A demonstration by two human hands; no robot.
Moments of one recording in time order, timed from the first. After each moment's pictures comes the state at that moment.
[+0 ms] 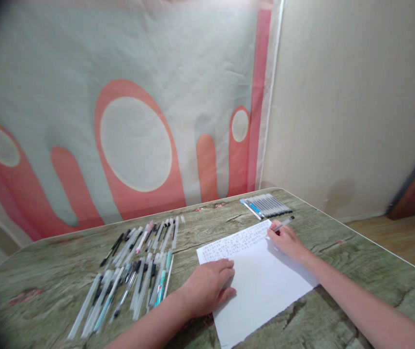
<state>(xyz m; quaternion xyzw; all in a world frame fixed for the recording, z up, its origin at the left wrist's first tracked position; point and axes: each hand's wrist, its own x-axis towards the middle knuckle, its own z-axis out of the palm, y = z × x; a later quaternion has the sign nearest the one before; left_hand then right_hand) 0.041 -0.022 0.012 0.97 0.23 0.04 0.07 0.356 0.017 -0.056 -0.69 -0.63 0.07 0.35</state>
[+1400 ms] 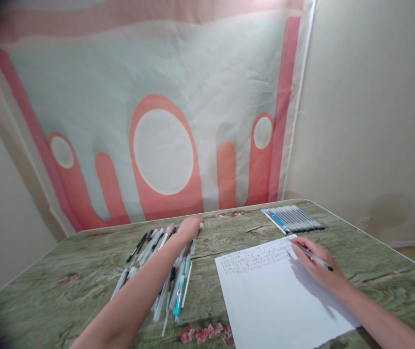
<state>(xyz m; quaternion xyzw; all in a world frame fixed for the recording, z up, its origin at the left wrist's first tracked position) -0.024 0.133 0.046 0.83 0.55 0.01 -0.05 0.338 -0.003 -0.042 -0.64 -0.63 0.10 0.44</state>
